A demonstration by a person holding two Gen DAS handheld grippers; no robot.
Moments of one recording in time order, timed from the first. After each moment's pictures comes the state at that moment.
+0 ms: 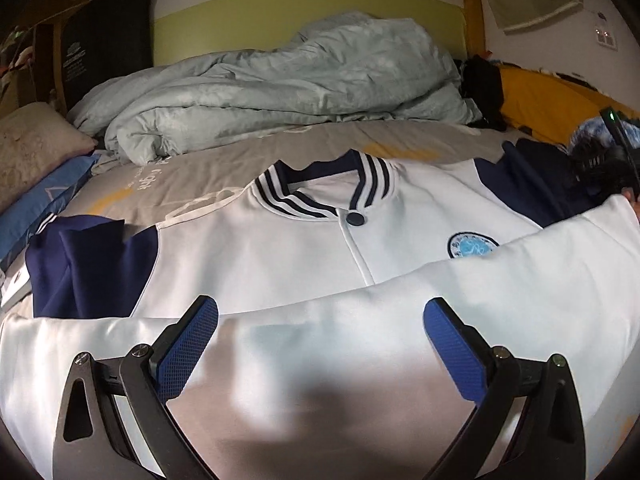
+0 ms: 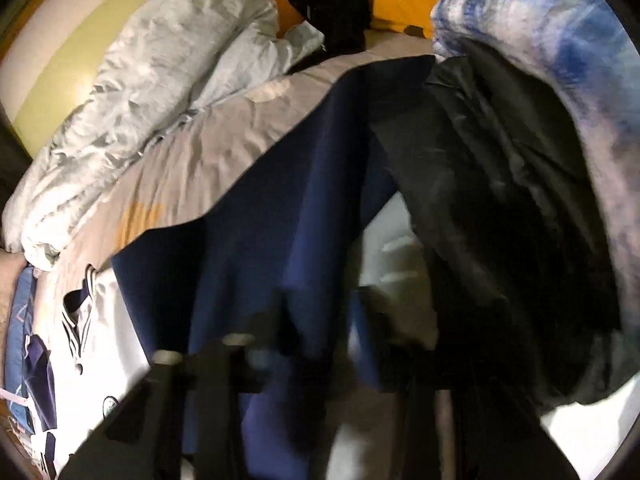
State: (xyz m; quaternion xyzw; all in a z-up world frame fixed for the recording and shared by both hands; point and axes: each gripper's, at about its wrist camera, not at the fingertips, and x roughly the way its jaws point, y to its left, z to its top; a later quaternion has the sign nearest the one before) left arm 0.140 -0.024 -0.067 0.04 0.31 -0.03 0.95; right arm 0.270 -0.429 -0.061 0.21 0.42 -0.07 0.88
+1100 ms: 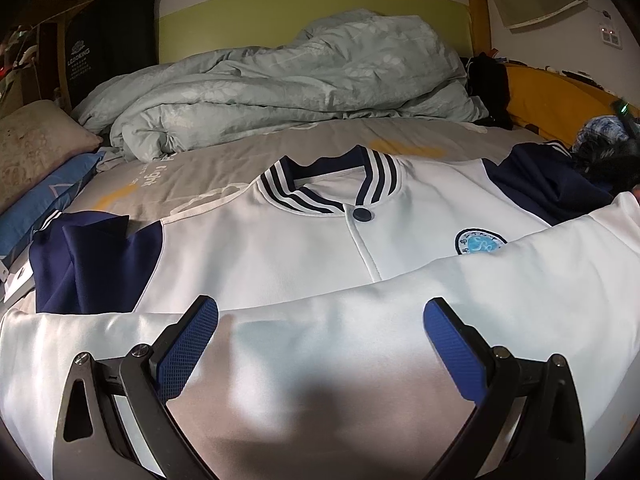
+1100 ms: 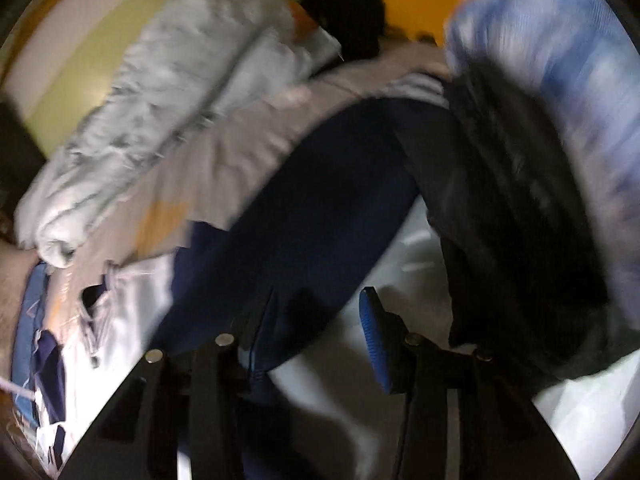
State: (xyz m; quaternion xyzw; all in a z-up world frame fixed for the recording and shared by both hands) left arm 0.143 -0.026 -0.070 0.05 0.31 -0.03 0.95; right arm 0.263 -0.425 -0.051 0.21 0.43 -0.07 0.88
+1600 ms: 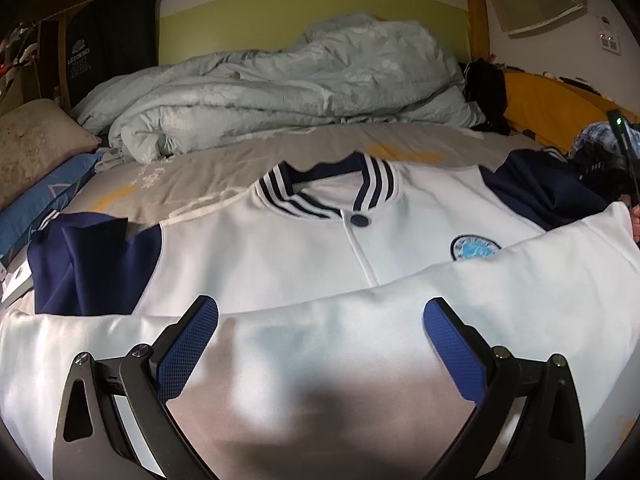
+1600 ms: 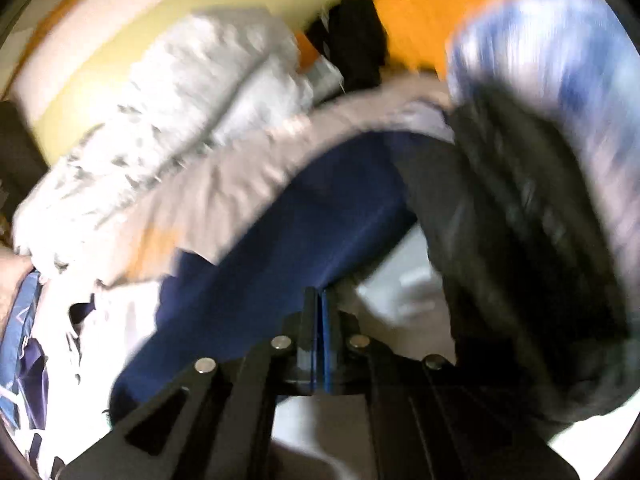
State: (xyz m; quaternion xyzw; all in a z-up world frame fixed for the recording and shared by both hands) left arm 0.140 -0.023 -0.065 0.04 0.30 -0.03 0.95; right arm 0.254 -0.424 -0.041 0.18 0.34 -0.07 0.92
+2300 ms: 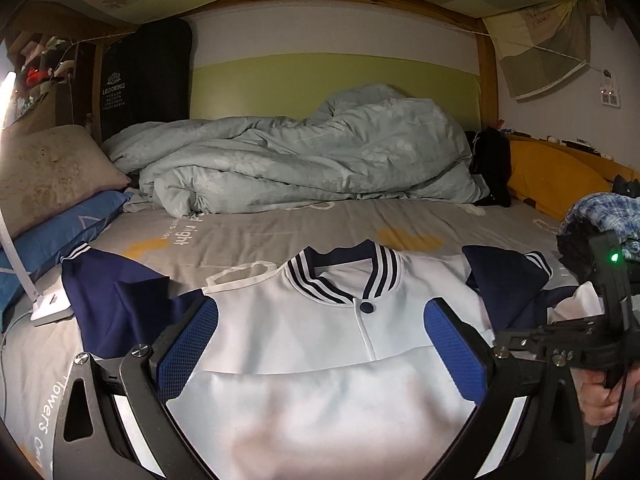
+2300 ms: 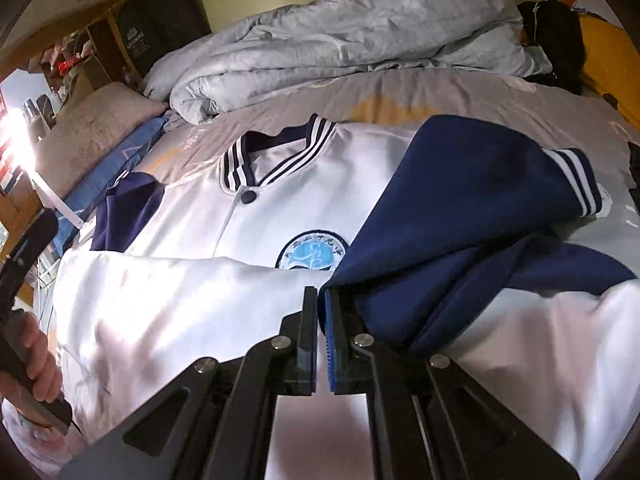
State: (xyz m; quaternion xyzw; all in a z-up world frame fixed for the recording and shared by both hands) left arm 0.102 -0.009 0.014 0.01 0.20 -0.01 0.98; right arm 0.184 -0.238 -0.054 0.07 0.41 0.20 0.89
